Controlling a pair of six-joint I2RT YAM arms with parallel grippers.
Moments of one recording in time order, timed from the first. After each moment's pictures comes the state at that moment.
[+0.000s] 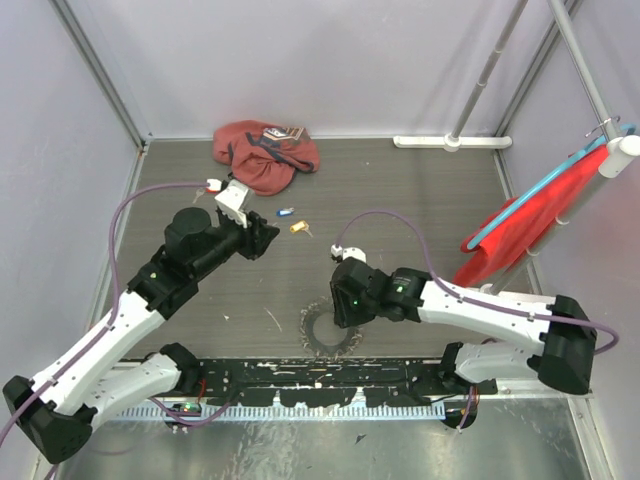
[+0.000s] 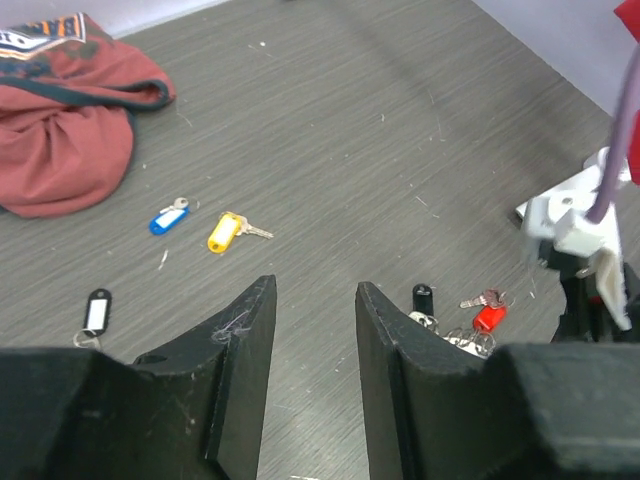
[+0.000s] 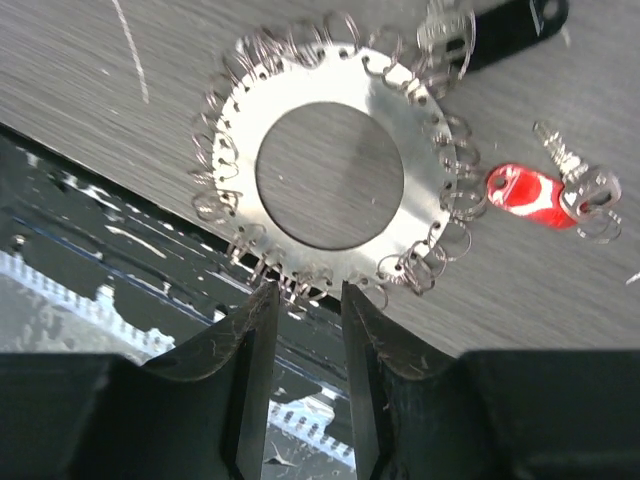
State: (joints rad) left arm -0.66 0.86 0.87 -0.23 0.04 -0.12; right arm 1.12 1.23 0.87 -0.70 0.09 0.76
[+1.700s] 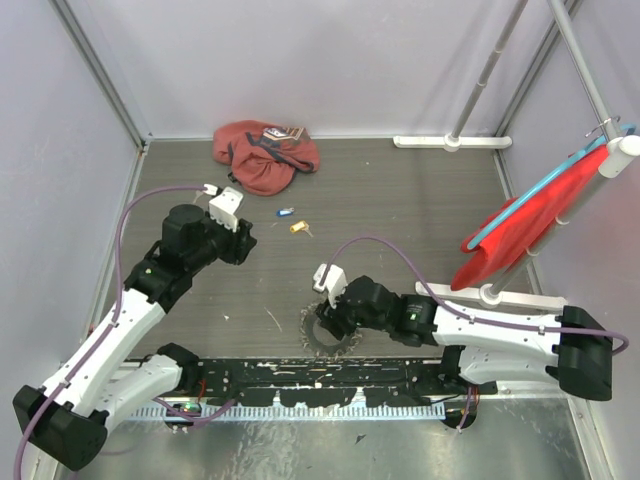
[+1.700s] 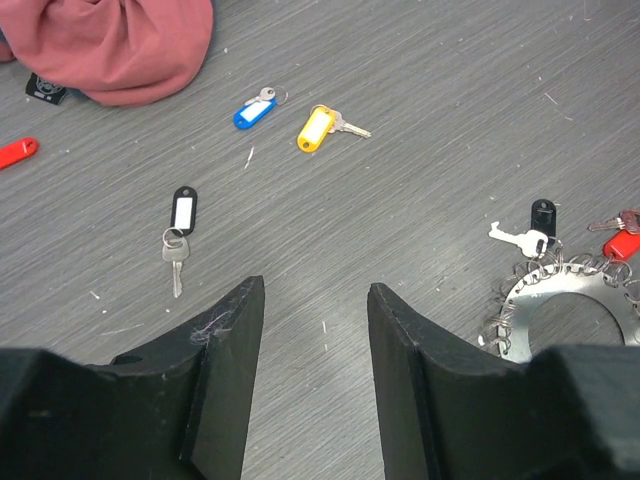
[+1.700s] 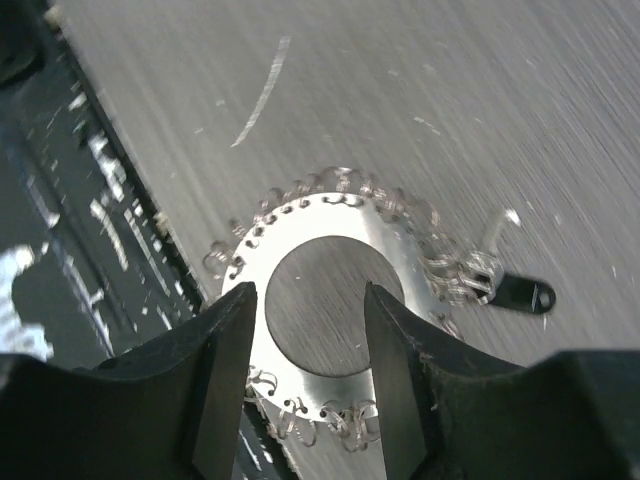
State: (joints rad) left arm -0.48 0.89 0.82 -0.38 0.11 0.04; right arm 1.20 1.07 0.61 -0.15 0.14 0.21
